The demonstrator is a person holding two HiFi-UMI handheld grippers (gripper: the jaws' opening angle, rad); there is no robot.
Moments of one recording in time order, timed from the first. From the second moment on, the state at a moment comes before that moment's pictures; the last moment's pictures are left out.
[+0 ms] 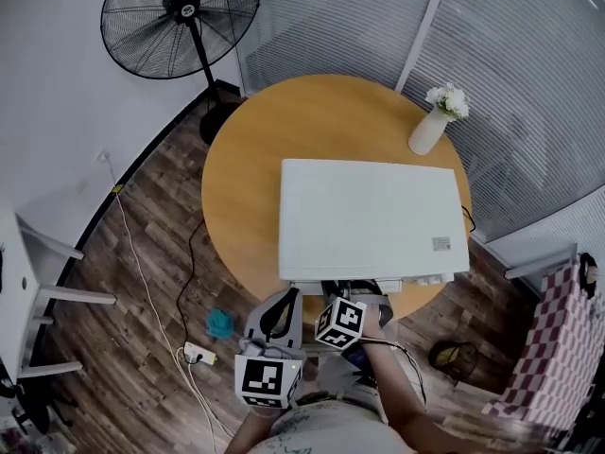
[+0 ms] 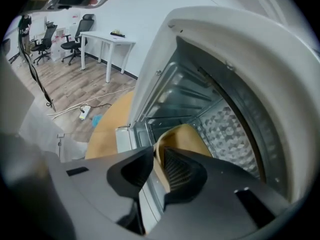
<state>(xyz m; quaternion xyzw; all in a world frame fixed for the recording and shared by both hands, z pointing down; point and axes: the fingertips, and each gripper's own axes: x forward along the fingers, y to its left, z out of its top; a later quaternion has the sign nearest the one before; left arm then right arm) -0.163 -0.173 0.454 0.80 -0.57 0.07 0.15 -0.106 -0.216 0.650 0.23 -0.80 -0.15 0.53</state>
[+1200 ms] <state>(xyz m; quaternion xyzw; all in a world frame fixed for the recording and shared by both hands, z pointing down) -0.151 -0.165 0.466 0.81 -0.56 0.08 0.17 -0.097 -0.191 0.630 0.18 -0.82 -0.14 0.52</state>
